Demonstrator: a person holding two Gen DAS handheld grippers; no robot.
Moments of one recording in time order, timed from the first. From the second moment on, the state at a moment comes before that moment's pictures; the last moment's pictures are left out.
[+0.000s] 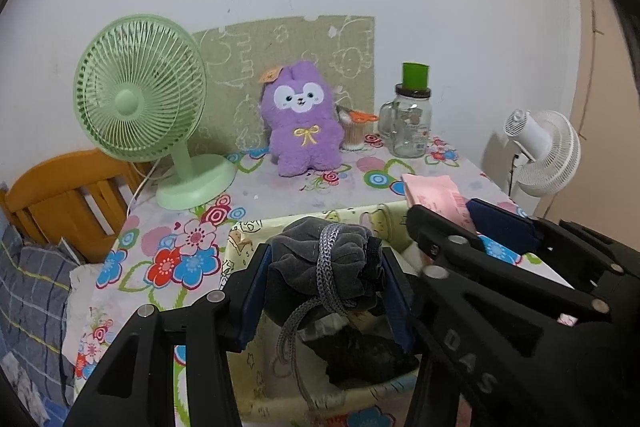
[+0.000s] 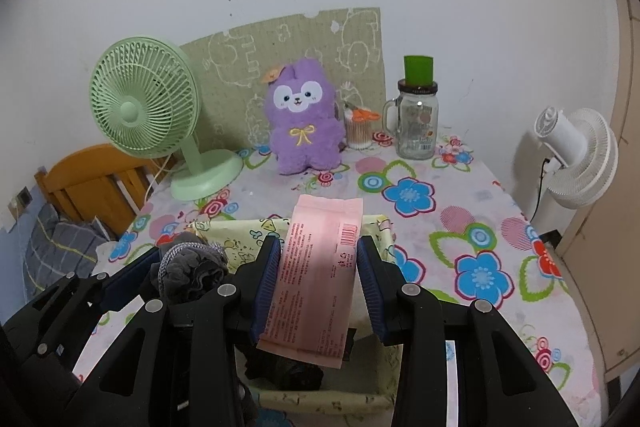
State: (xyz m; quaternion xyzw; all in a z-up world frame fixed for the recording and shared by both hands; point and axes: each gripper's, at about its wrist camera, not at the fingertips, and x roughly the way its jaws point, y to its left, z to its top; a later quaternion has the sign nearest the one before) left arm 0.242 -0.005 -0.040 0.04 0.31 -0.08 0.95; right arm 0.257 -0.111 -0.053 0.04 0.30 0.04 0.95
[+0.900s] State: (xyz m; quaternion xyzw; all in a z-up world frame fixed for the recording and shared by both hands) left arm 0.244 0.014 -0.063 0.04 0.34 -0.05 0.94; right arm 0.270 -0.087 -0.079 0.01 0.32 0.10 0.94
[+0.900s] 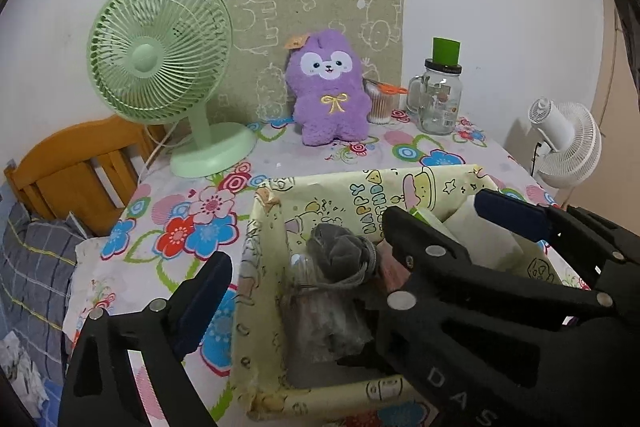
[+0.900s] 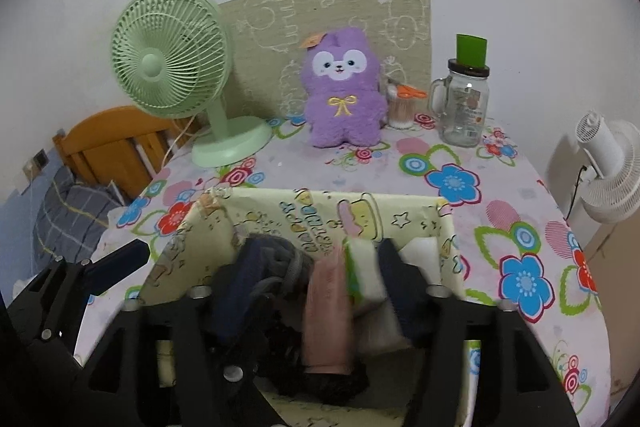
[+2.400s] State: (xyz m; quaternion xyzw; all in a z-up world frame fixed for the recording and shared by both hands) left arm 0.121 -0.003 -0.021 0.03 0.29 -0.04 0.96; right arm 0.138 -0.109 -0.032 0.00 0.27 0.05 0.96
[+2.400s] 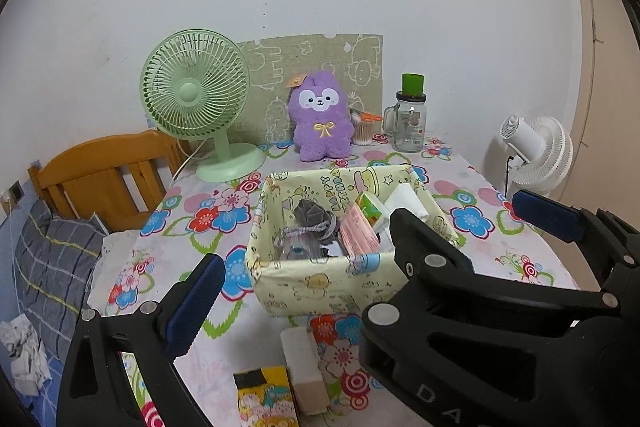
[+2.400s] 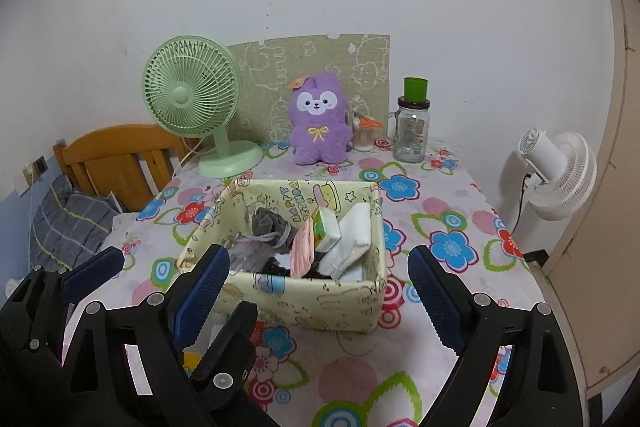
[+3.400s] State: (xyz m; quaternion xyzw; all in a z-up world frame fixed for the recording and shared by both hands) left arm 0.075 0.013 -0.072 0.03 0.32 -0.02 0.95; right arm 0.097 -0.098 -0.091 0.01 0.32 0.06 0.95
